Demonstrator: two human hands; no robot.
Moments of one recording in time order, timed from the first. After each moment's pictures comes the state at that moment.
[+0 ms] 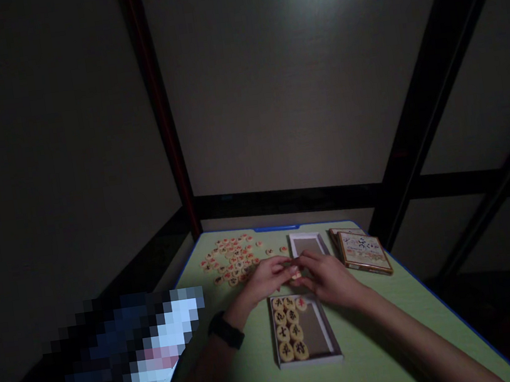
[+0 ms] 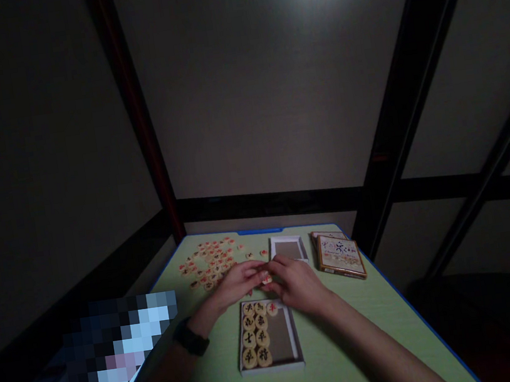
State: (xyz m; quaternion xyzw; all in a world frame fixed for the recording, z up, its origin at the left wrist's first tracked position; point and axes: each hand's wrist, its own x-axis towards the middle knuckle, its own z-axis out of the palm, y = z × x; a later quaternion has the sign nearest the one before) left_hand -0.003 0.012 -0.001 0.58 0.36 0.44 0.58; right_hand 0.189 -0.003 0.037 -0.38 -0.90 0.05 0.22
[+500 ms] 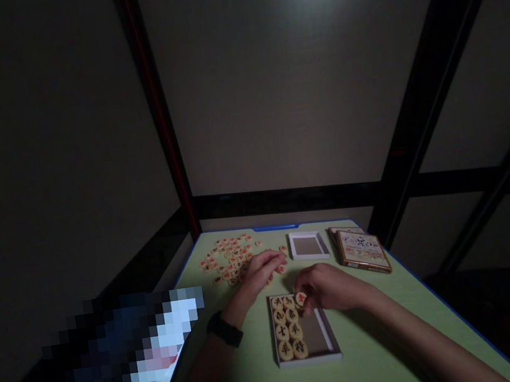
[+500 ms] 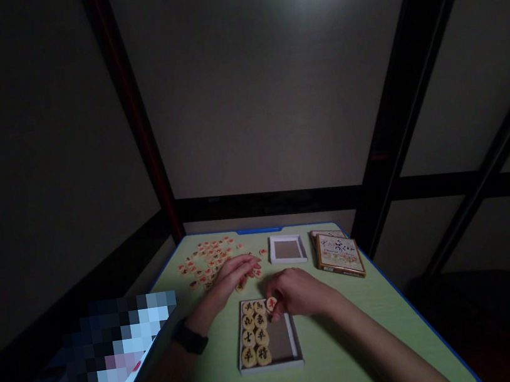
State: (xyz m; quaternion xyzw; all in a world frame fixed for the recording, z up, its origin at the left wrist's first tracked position) left_hand -0.012 0.009 0.008 0.57 0.45 0.49 0.48; right_hand 0.191 0.000 0.037 -0.32 -0.93 0.15 0.08
